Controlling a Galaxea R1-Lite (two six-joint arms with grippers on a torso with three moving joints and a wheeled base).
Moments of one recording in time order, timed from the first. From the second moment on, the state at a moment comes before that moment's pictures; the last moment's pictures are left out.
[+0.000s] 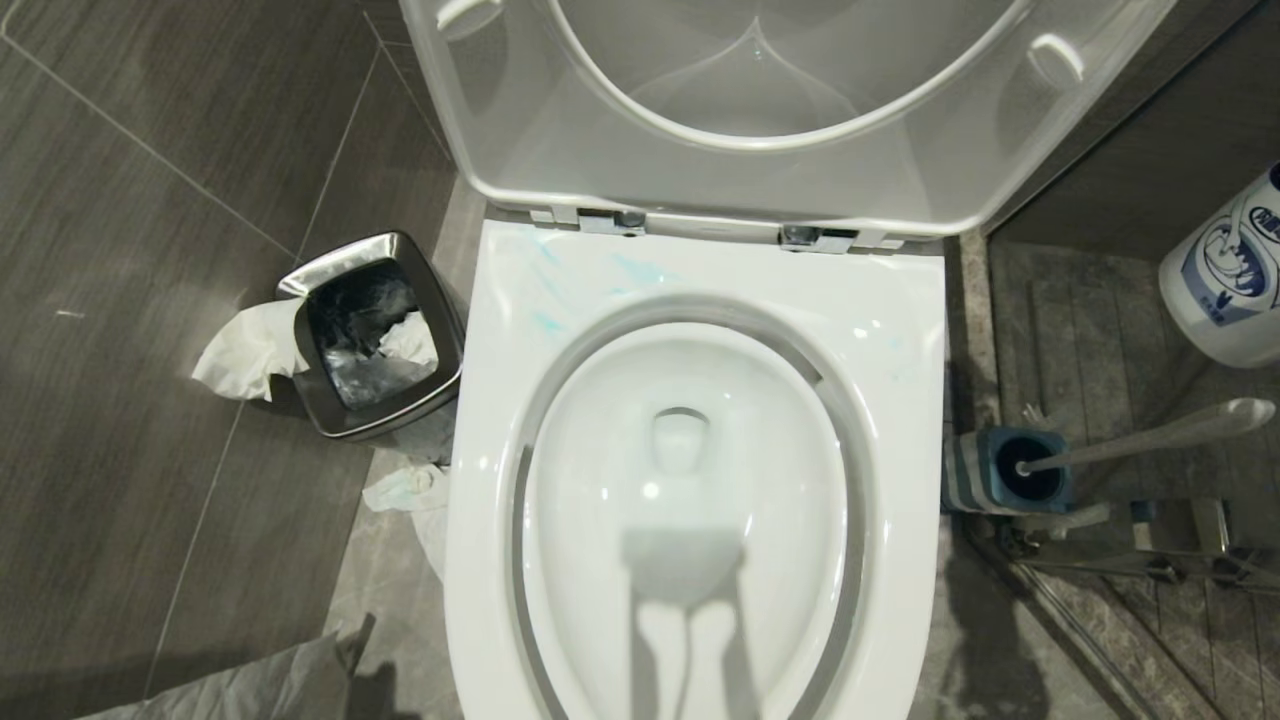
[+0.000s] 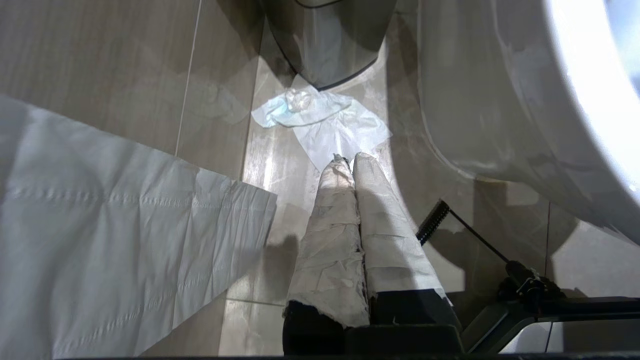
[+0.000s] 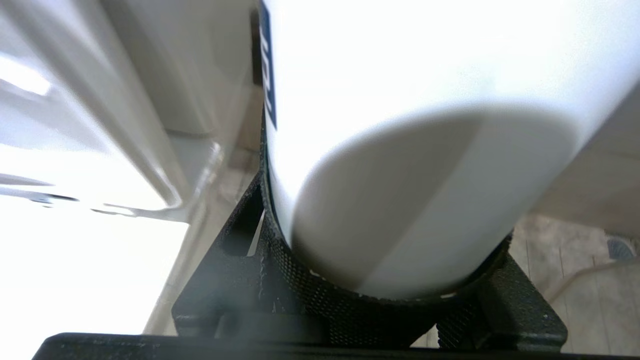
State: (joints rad) left arm -0.01 0.00 0.00 0.01 0.00 0.00; right arm -0.12 1.06 -0.75 -0.73 0.07 -0.03
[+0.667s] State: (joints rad) left arm -0.01 0.00 0.00 0.01 0.00 0.00; right arm -0.12 1.04 -0.74 -0.70 0.07 -0.03
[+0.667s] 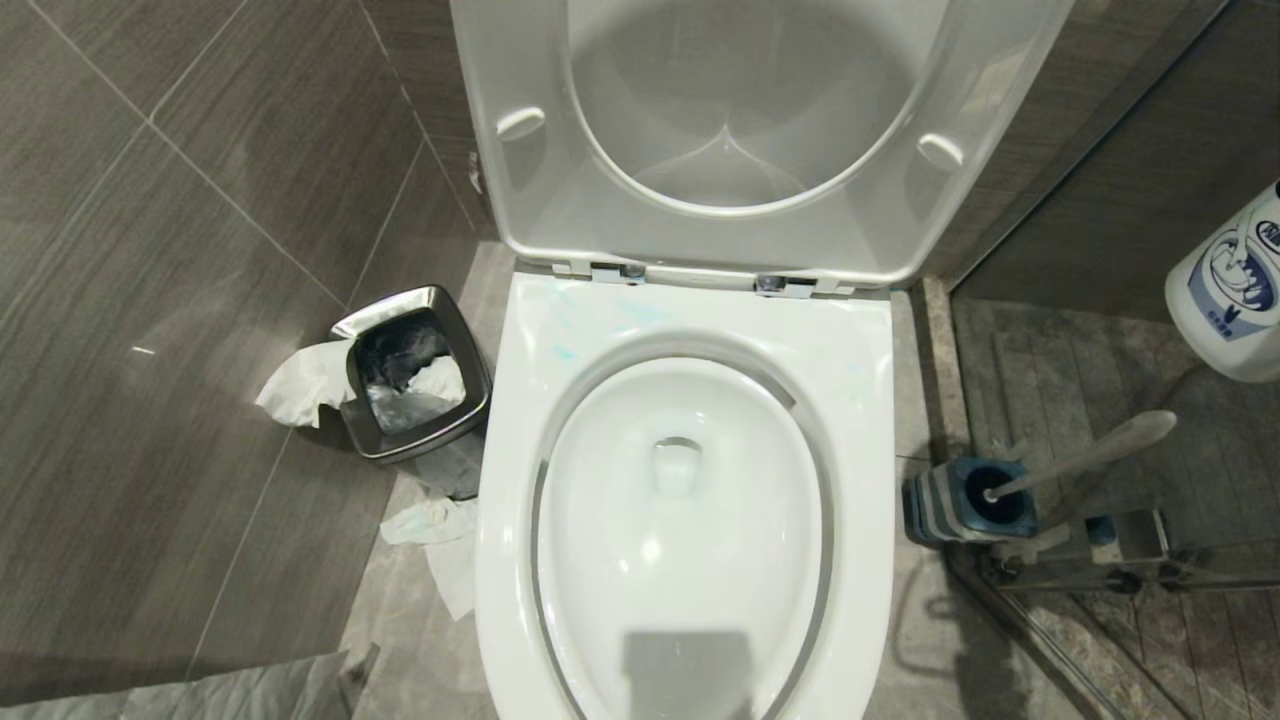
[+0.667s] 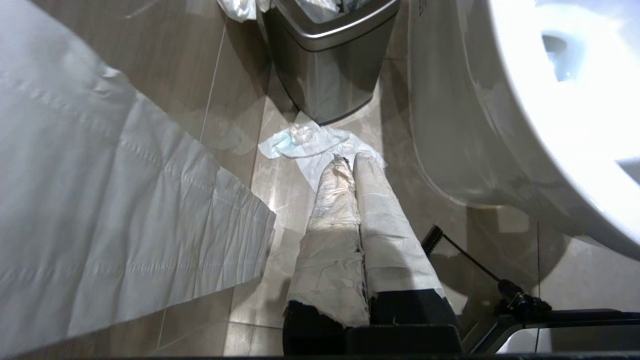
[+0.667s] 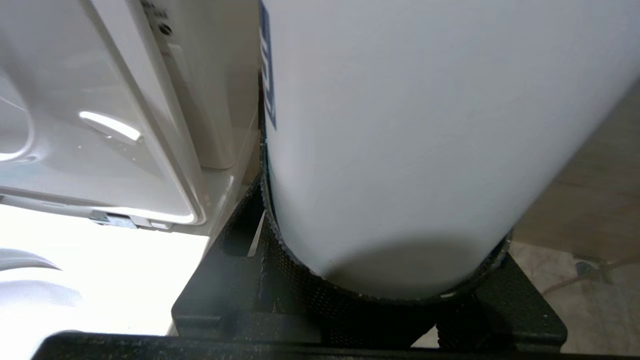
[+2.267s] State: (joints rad) left arm -0.01 0.00 0.00 0.01 0.00 0.00; right arm 0.01 1.03 -0.71 -0.51 0.01 -0.07
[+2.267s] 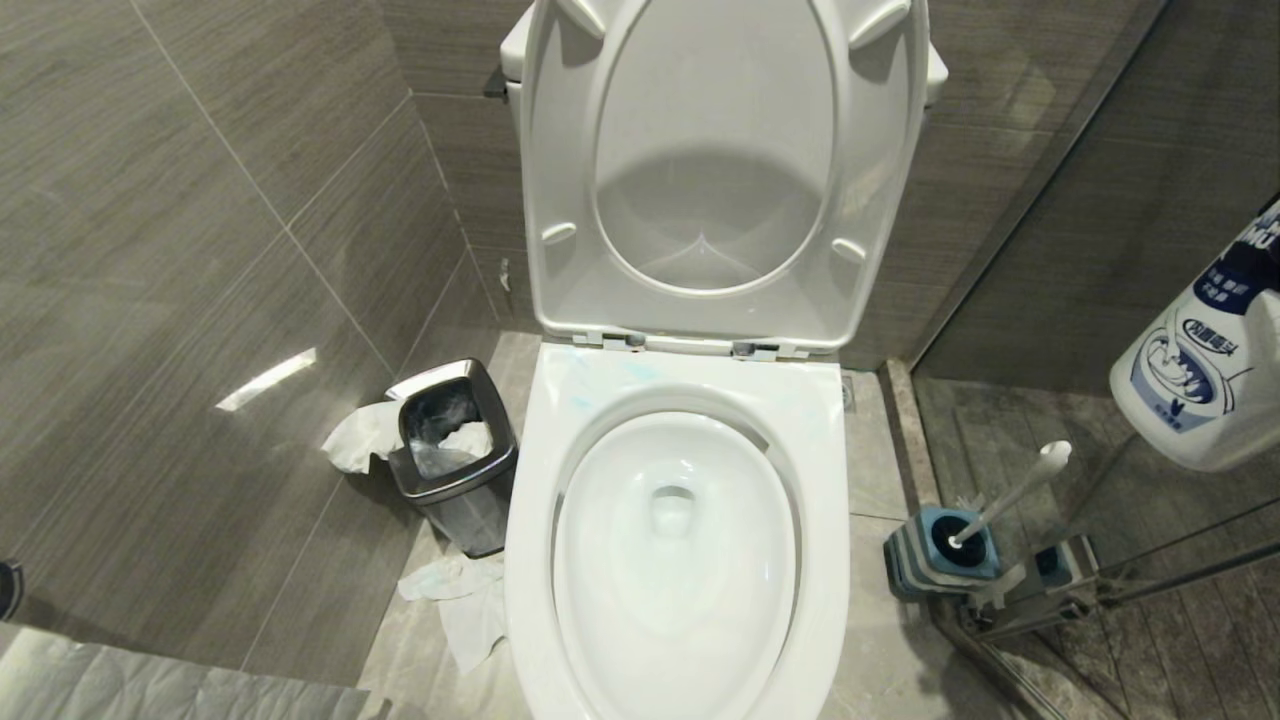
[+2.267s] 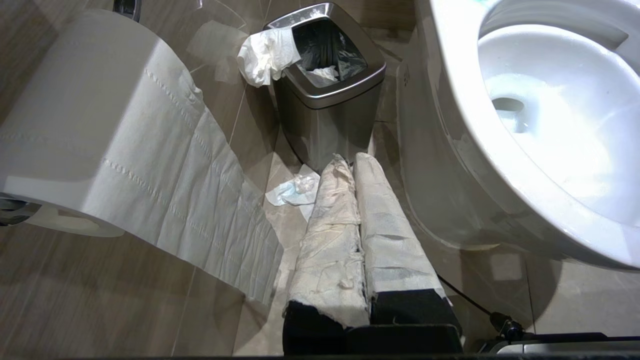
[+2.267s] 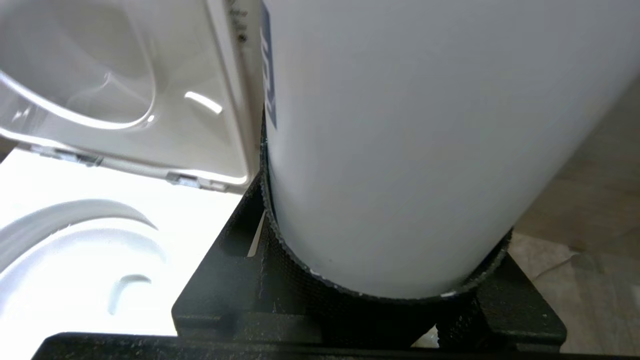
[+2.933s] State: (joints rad) left arm -0.01 0.00 0.00 0.01 0.00 0.00; right arm 0.42 1.27 -0.82 -0.53 -0.41 -0.21
